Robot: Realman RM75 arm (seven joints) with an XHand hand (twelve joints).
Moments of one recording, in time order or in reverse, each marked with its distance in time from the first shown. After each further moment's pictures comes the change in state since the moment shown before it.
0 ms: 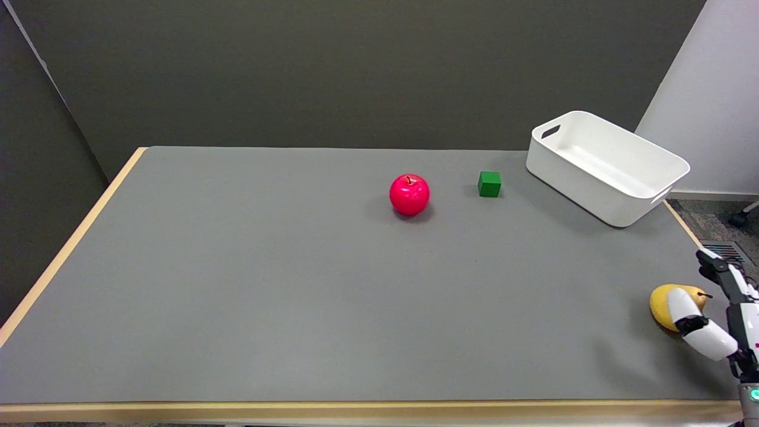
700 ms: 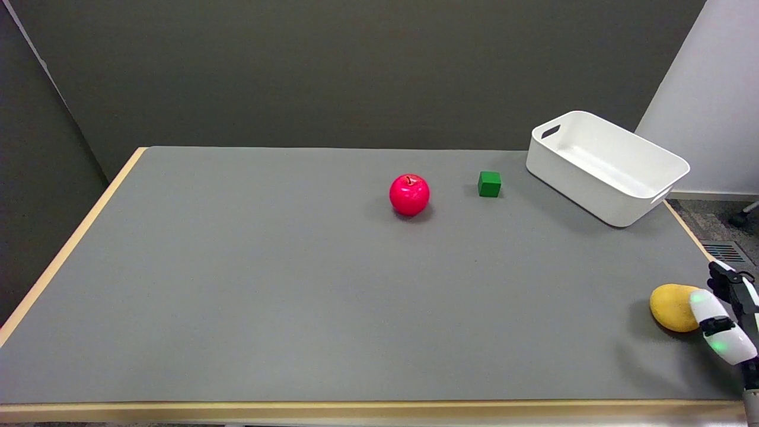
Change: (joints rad) arm 0.020 -0.012 -0.005 -0.050 0.054 -0.088 0.208
